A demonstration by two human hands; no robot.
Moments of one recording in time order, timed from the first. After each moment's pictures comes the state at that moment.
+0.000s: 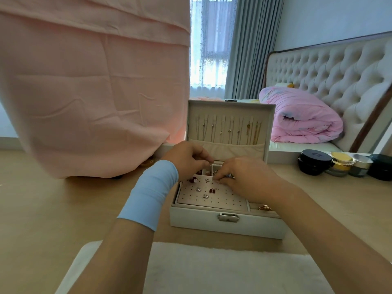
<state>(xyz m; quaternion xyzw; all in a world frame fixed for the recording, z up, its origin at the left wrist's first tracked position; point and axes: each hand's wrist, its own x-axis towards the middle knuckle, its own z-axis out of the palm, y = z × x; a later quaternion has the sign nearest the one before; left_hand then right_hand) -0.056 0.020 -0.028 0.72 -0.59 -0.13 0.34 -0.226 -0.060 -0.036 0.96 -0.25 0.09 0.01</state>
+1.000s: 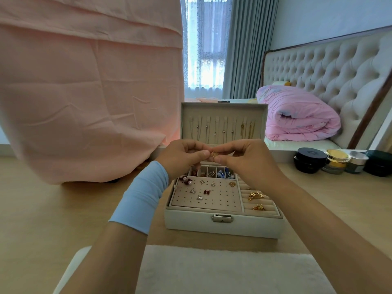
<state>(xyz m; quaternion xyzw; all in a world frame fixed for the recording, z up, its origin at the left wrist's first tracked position) -0.062 0.020 -0.027 0.63 -0.52 -0.27 0.51 -0.236 -0.063 -0.030 0.82 -0.24 0.39 -0.36</state>
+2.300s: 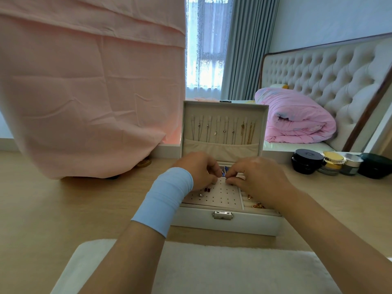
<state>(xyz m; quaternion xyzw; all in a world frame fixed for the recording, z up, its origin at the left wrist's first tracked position) -0.088 0.008 -0.038 0.75 -0.62 -0.11 0.22 -0.258 -0.076 -0.054 0.94 -0.27 0.22 0.05</state>
